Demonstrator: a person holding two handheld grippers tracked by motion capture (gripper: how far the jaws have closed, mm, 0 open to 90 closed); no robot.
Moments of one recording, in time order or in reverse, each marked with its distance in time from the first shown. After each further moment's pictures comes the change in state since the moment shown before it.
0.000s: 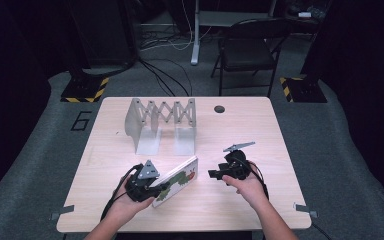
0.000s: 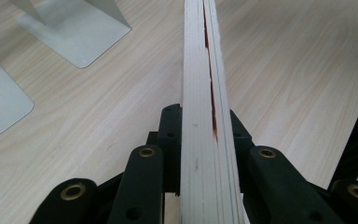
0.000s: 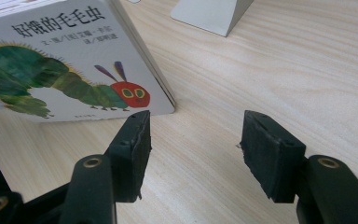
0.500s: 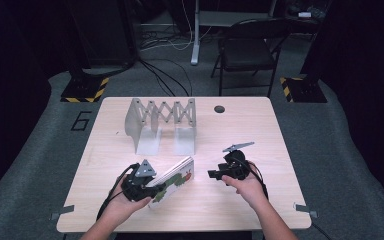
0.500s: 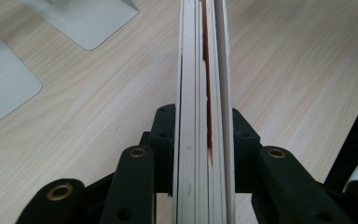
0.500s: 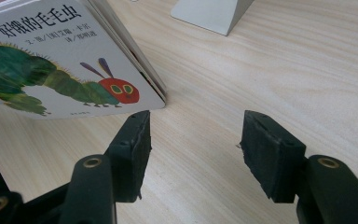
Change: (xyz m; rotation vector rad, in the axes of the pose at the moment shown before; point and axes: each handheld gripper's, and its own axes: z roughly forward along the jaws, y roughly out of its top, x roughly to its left) left arm 0.006 0.002 -0.003 0.050 0.007 -0.023; right arm 0.000 0.000 0.002 0.001 -0.002 -0.008
